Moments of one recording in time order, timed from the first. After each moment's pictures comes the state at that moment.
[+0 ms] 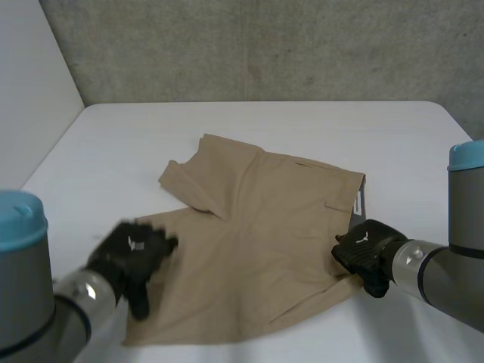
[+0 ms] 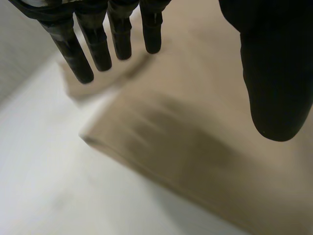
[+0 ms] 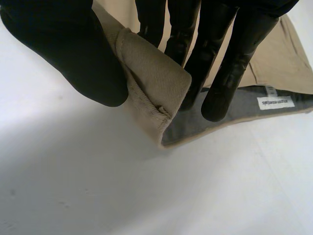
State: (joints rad) left arm 4.22 -1.67 -1.87 3.04 -1.60 3.59; right arm 1.92 -1.24 1.65 0.37 1.39 2.36; left_hand 0.26 0.30 0.30 0.29 0.11; right_hand 0.98 1.18 1.19 1.19 0.99
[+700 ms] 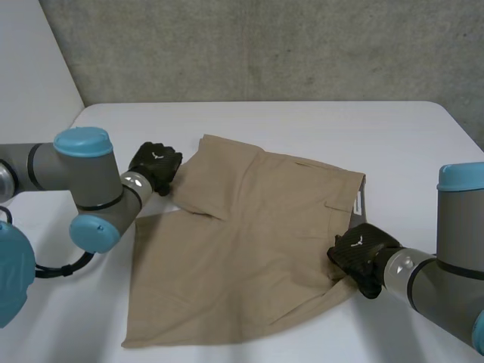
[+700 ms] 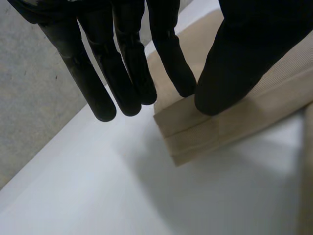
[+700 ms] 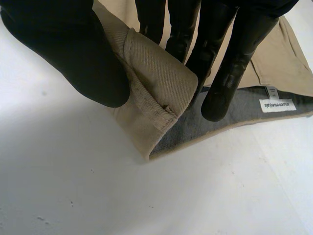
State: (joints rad) left arm 4.38 -2.45 -1.06 3.24 -1.45 3.65; right arm 1.93 -1.21 1.71 0.23 1.40 2.37; left_hand 1.03 1.03 1.02 1.03 0.85; right_hand 0.98 1.18 1.19 1.19 0.99
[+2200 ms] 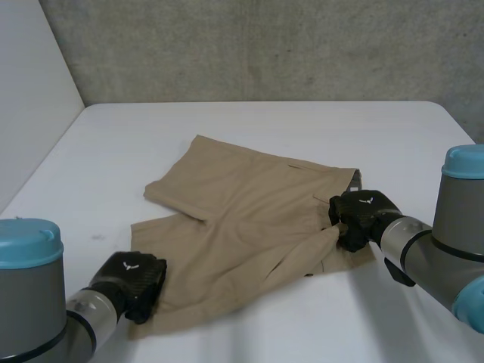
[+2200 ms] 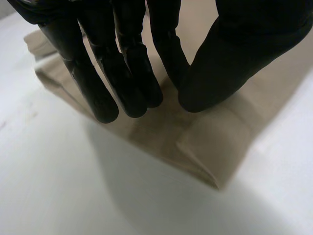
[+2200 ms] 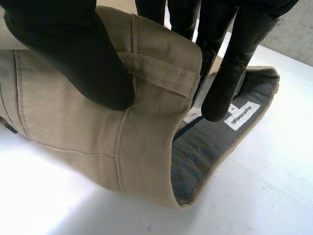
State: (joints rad) left arm 4.28 -1.77 -2.01 3.14 -1.57 3.41; right arm 1.91 -1.16 1.63 0.05 1.39 2.92; left_hand 1.14 1.18 1.17 1.18 1.00; right_hand 0.98 1.18 1.19 1.19 0.99
